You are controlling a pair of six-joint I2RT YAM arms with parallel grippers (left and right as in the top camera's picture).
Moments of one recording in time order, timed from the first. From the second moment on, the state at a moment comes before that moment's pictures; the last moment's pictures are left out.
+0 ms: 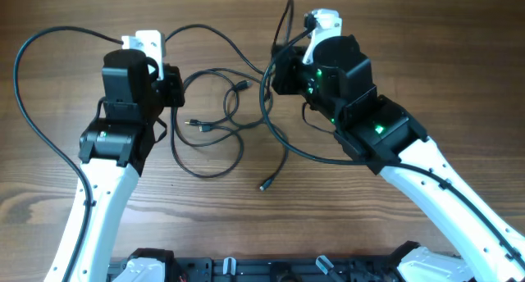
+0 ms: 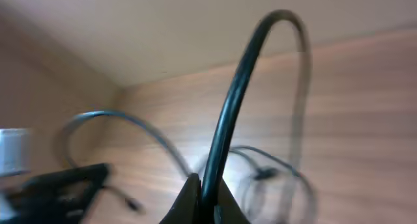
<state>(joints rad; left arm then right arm) -0.11 1.22 1.05 -0.44 -0.04 -0.08 0.63 1.39 1.32 -0.36 0.09 0.63</state>
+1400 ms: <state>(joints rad) -0.46 1.23 1.05 -0.67 0.04 -0.41 0.63 1.64 1.32 -0.84 0.41 0.60</state>
